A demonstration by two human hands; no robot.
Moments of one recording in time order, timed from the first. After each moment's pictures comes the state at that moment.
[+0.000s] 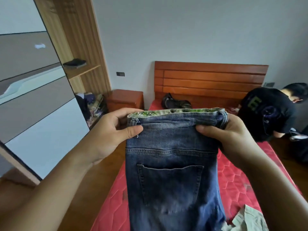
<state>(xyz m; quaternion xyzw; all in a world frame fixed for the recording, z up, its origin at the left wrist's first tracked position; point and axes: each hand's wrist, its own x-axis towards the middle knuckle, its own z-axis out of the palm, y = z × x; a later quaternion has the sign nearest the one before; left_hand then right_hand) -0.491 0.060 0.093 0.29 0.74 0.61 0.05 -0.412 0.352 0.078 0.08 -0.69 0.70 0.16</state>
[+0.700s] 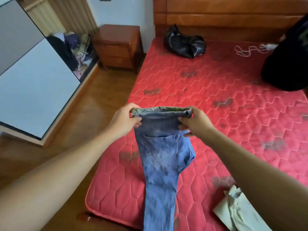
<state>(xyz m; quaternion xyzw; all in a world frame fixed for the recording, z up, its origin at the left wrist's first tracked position) -0.685 0.152 -0.224 0.07 0.89 0.42 0.15 -0.612 0.403 -0.241 -0.22 -0.79 0.56 -0.08</state>
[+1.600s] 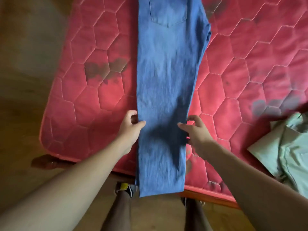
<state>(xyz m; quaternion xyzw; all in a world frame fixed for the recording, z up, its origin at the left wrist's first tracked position) -0.494 0.097 -0.718 -0.23 0.77 0.50 0.31 -0.424 0.315 -0.709 -0.46 -0.56 0.66 -0.21</state>
